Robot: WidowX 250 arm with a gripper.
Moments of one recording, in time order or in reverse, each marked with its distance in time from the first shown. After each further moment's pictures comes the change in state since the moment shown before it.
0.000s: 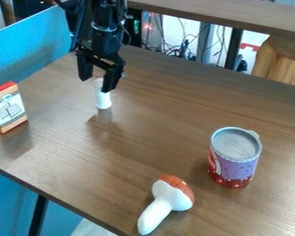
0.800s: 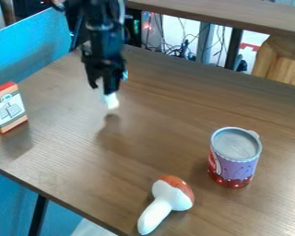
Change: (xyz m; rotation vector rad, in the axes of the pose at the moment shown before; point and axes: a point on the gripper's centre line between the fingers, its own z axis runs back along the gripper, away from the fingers) arm -0.016 -0.021 0.013 -0.184 -0.086 -0.119
